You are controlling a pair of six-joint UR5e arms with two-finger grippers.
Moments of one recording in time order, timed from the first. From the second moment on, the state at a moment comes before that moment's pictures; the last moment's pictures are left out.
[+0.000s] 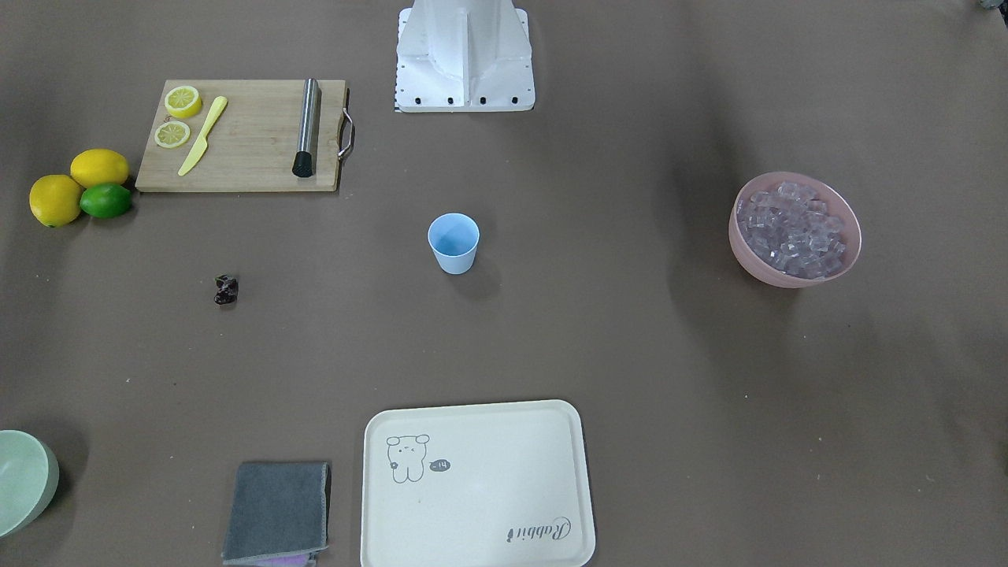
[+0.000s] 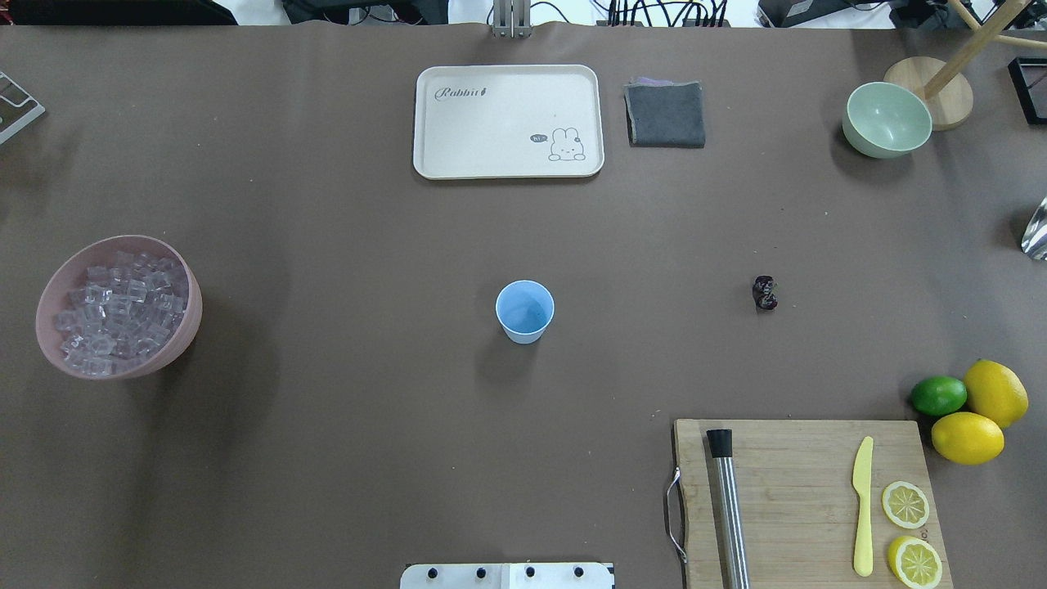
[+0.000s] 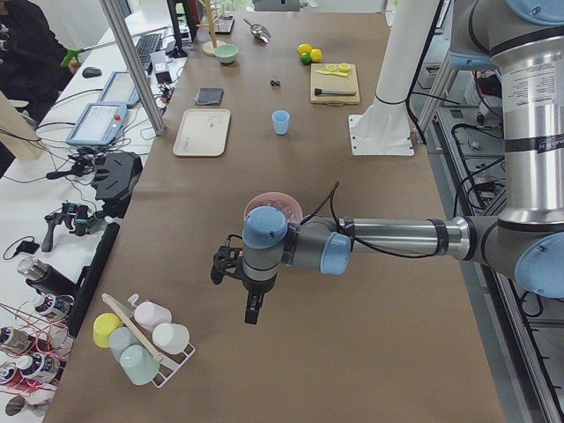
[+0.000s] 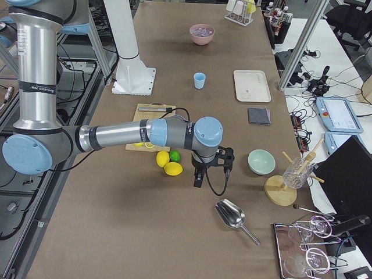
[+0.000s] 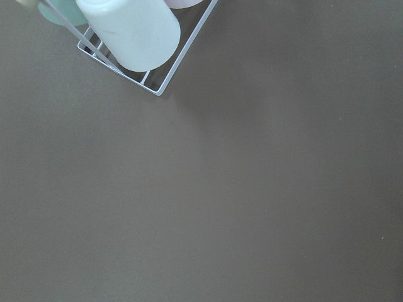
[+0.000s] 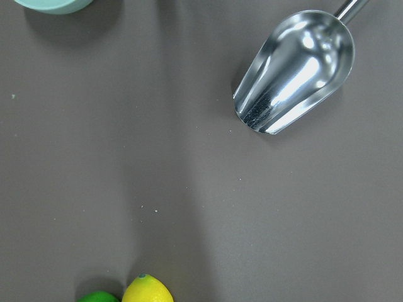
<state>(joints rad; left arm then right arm) -1.56 -1.41 -1.73 -1.75 -2.25 -0.01 1.59 -1.64 1.82 -1.81 2.42 0.05</state>
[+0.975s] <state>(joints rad) -1.55 -1.41 -1.80 -1.75 -2.26 -0.01 1.59 -1.65 1.82 -1.80 2.42 0.05</state>
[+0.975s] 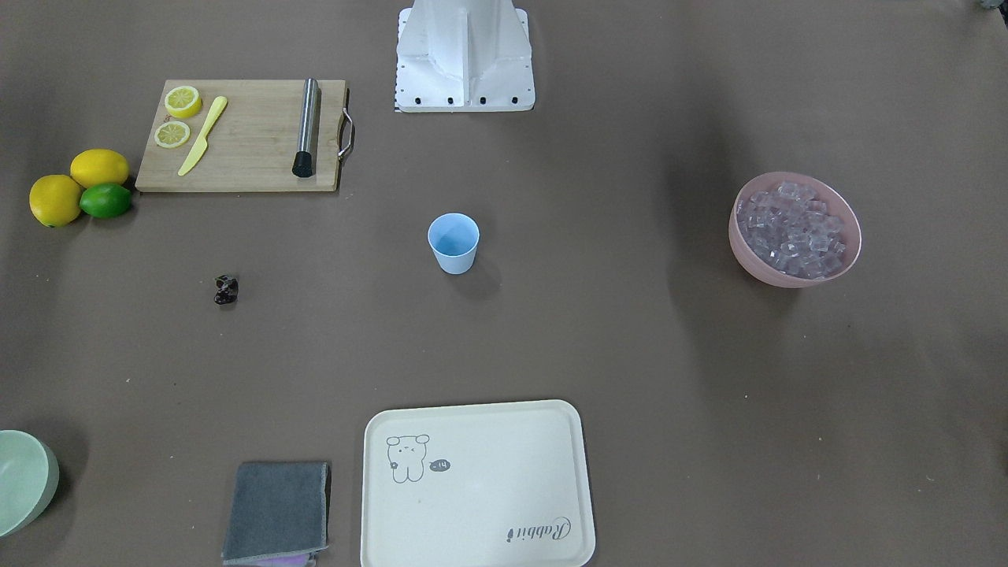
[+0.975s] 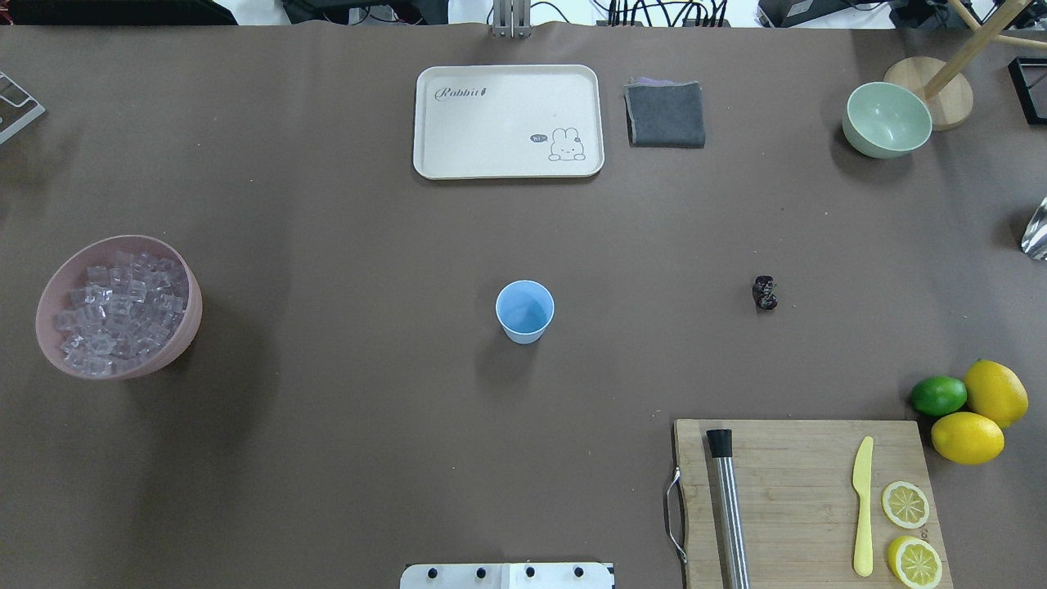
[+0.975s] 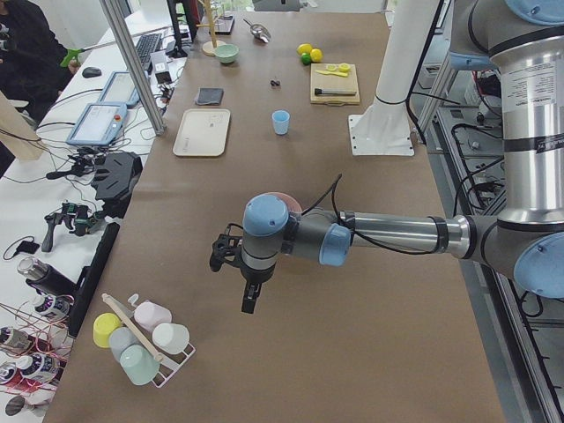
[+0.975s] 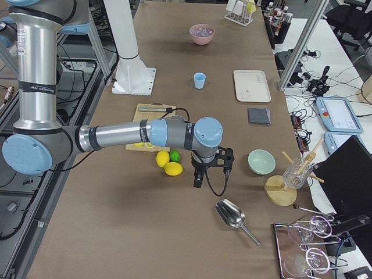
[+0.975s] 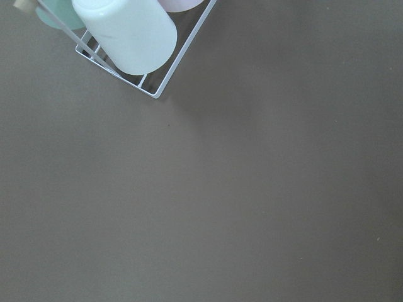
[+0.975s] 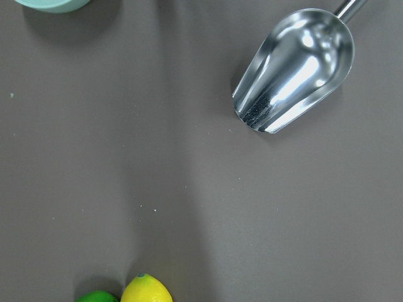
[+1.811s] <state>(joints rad) -1.33 -1.46 -1.93 -1.93 -2.25 -0.14 1.59 -1.67 1.83 -1.80 2.41 0.05</state>
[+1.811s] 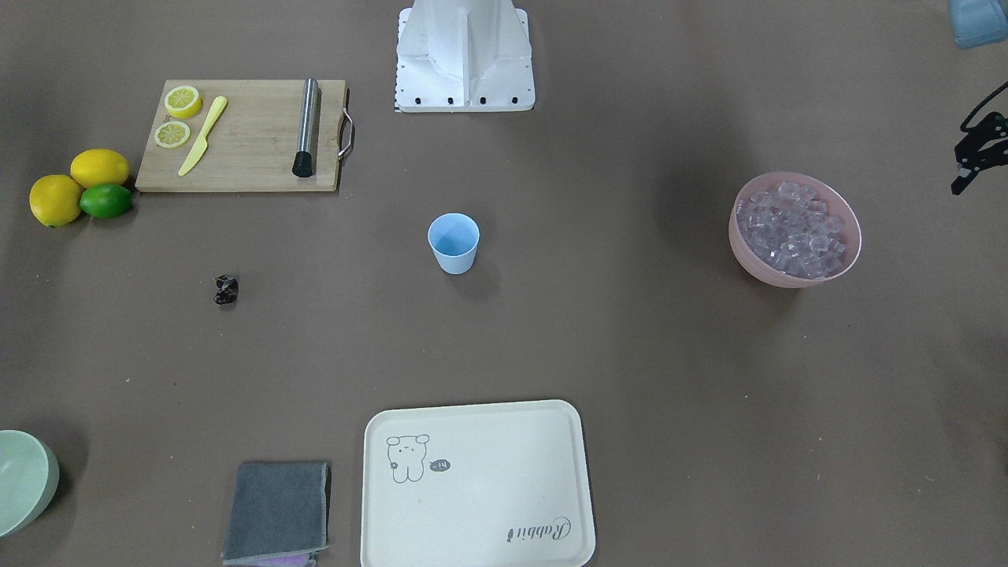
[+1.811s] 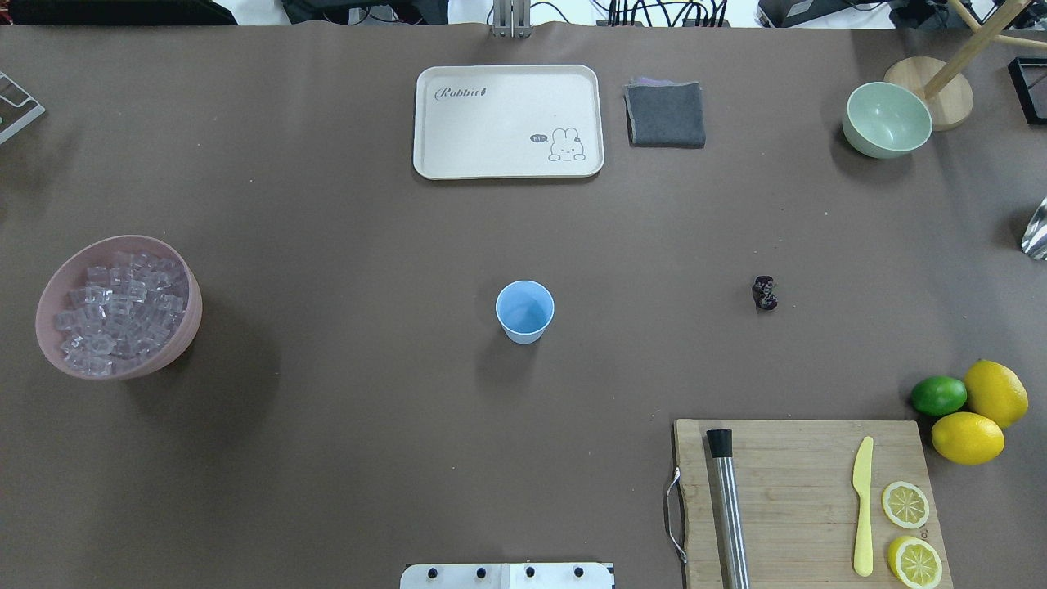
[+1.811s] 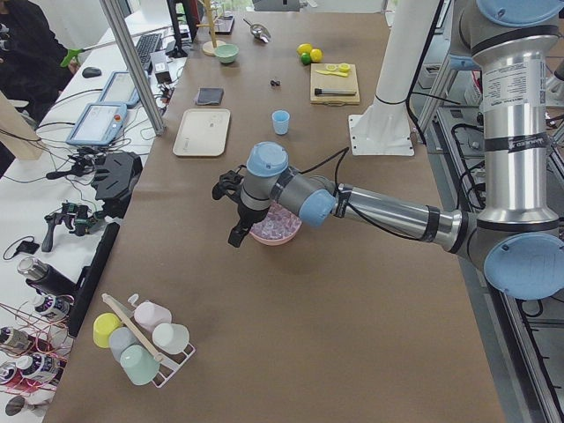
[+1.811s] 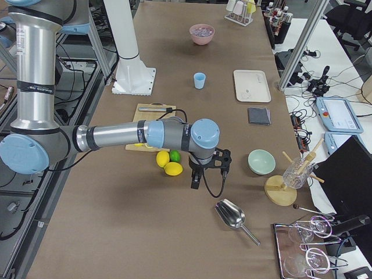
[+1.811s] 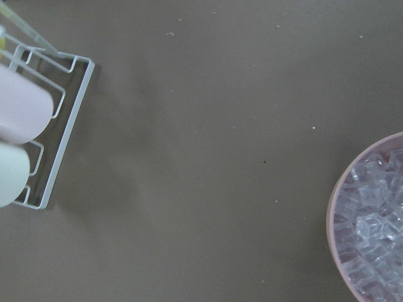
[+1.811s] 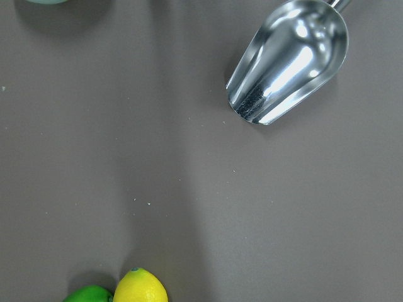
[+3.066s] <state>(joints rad) -0.96 -1.51 -1.86 -2.07 -2.13 -0.41 1.59 -1.68 1.83 -1.79 2.41 0.05</state>
